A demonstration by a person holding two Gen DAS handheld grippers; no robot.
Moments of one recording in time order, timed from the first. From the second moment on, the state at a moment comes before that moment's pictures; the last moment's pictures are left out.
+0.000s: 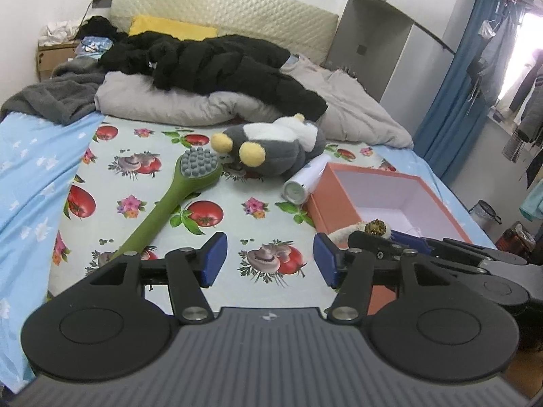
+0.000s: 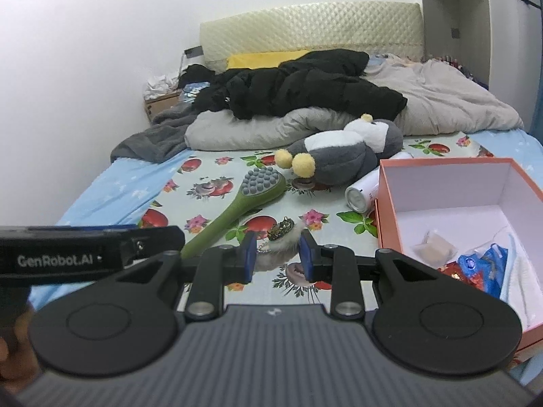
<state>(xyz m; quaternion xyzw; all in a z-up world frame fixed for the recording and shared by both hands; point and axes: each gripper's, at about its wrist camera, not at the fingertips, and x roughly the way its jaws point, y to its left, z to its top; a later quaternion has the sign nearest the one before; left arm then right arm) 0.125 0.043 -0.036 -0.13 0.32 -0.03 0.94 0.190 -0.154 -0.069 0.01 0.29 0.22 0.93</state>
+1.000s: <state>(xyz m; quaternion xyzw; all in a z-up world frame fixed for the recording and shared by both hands) 0.106 -0.042 0.012 -0.11 0.29 -0.12 0.94 0.138 -0.245 -0.018 0.02 0.25 0.16 0.95</state>
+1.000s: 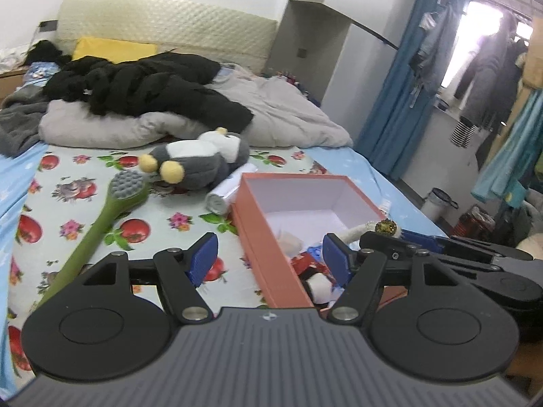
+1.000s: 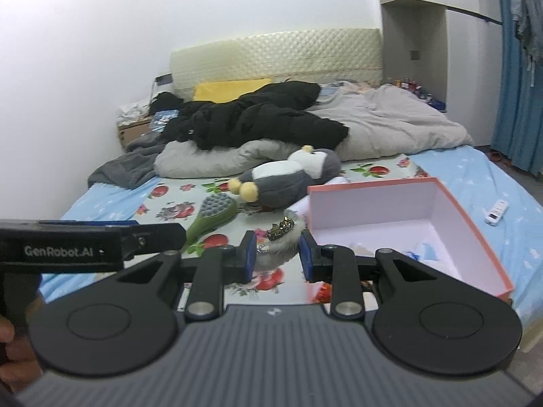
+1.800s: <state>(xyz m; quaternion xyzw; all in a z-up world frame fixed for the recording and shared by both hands) 0.167 -0.112 -0.015 -0.08 0.33 -0.19 0.92 0.152 -0.313 -0.051 0.05 0.29 0.08 0.95</state>
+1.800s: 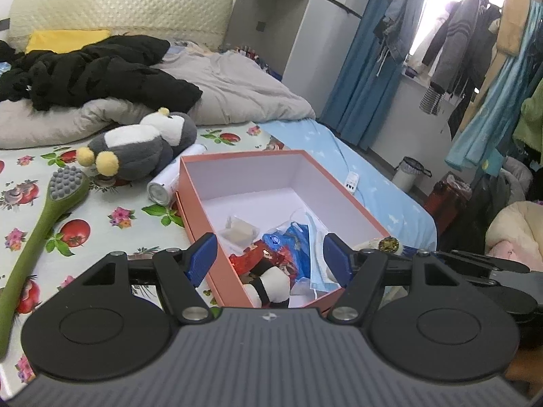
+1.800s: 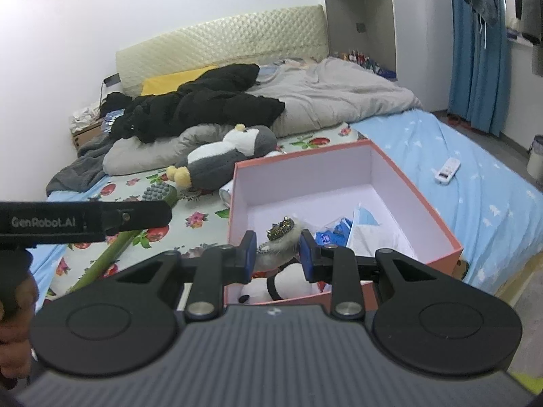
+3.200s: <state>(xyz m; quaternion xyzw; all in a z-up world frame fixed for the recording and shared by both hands) 0.384 -0.144 -0.128 -0.05 0.43 -0.17 0.88 0.352 -0.326 -0.165 0.09 0.41 0.08 0.90</state>
